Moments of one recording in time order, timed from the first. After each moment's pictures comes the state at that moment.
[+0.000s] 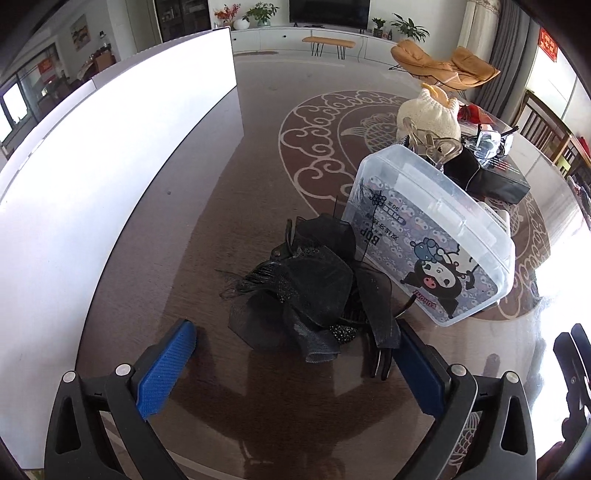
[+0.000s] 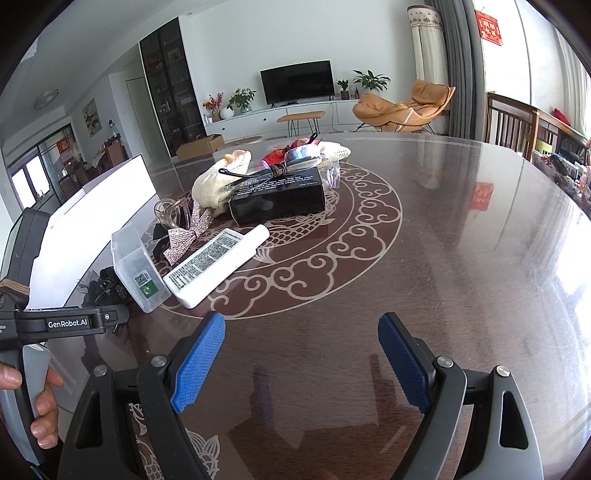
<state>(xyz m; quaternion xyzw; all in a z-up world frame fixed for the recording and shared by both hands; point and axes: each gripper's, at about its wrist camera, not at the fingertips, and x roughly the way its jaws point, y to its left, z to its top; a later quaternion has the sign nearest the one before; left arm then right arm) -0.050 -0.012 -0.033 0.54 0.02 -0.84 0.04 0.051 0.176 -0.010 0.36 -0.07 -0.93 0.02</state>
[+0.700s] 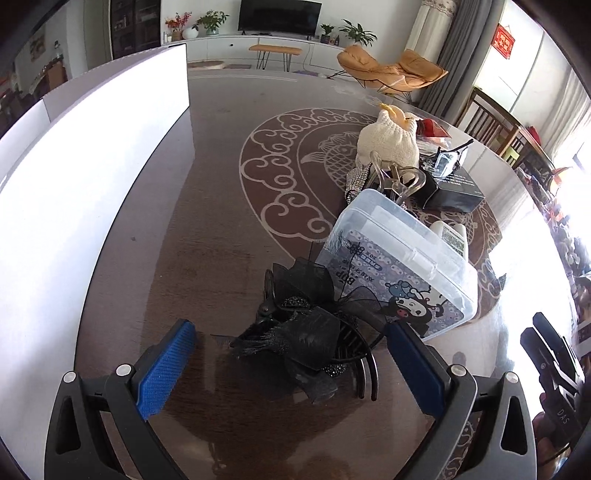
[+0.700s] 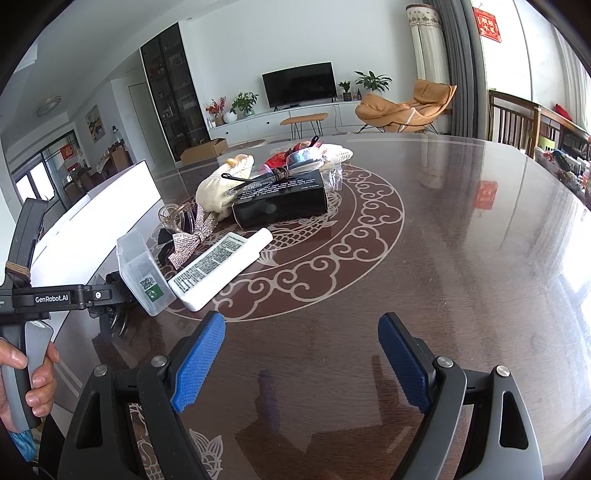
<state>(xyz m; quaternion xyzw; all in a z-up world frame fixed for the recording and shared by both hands) -0.058 -0.040 -0.019 0.51 0.06 -0.86 -0.04 0.050 0.180 -0.008 0.36 -0.08 -0.93 0.03</state>
